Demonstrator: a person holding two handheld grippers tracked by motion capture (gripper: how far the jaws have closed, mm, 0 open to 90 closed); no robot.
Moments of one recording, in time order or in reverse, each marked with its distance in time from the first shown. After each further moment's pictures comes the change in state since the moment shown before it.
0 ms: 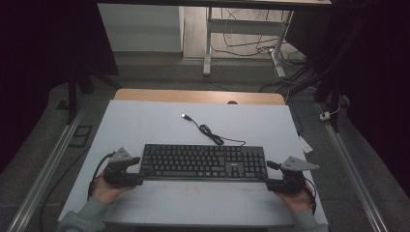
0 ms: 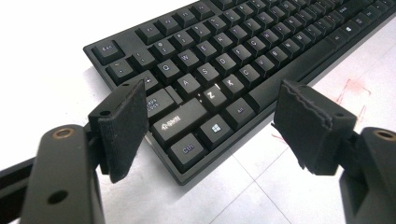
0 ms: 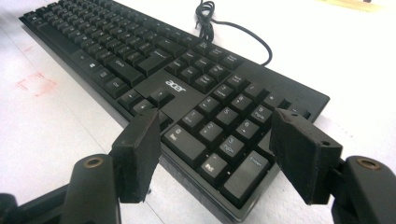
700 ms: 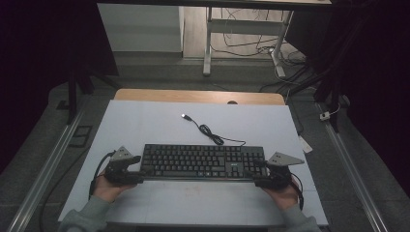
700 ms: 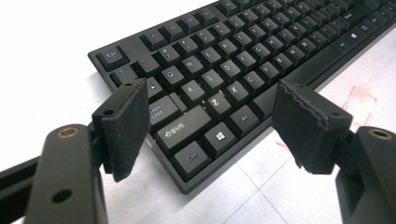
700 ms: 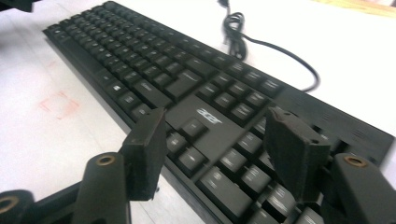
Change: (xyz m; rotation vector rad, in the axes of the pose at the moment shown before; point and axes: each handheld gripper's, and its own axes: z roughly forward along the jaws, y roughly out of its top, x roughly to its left) left arm 0.001 0.003 0.004 -0.003 0.016 -0.006; right arm 0.020 0.019 0.030 0.006 0.068 -0.010
